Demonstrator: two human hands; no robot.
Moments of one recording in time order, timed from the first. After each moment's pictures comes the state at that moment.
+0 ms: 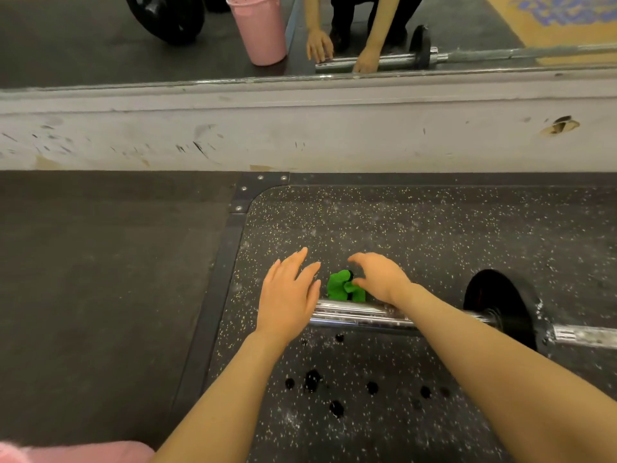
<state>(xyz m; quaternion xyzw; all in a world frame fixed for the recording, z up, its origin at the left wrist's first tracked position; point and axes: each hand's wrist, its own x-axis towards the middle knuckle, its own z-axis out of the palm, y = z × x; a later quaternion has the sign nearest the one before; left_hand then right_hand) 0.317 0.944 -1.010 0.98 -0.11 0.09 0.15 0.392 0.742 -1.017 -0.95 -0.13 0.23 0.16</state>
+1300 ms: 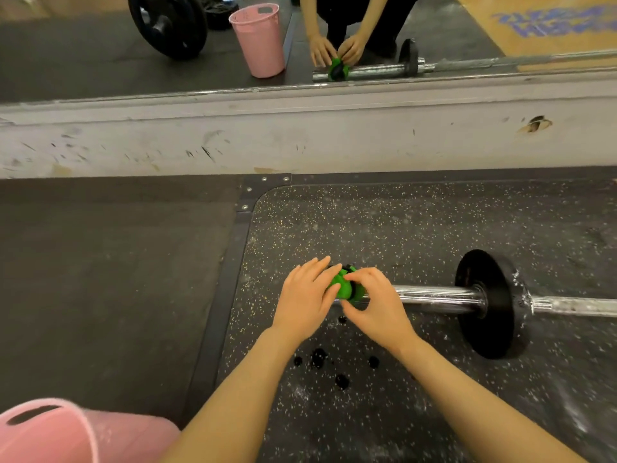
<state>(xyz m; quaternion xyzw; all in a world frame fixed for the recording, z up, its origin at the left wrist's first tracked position) 0.280 0.932 -0.991 0.97 -0.16 0.00 0.20 0.266 0.760 -1.000 -0.89 -0.13 -0.05 0.43</state>
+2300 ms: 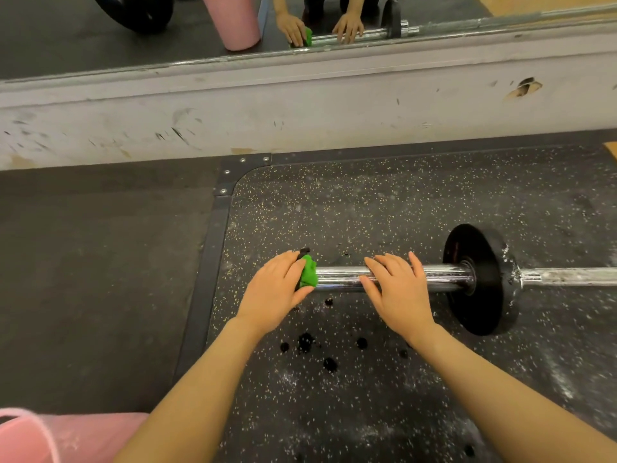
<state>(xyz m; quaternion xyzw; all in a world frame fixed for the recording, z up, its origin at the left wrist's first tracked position) 0.286 0.960 -1.021 0.97 -0.25 0.04 0.07 0.263 0.706 -1.046 -0.98 -0.08 -0.12 0.15</state>
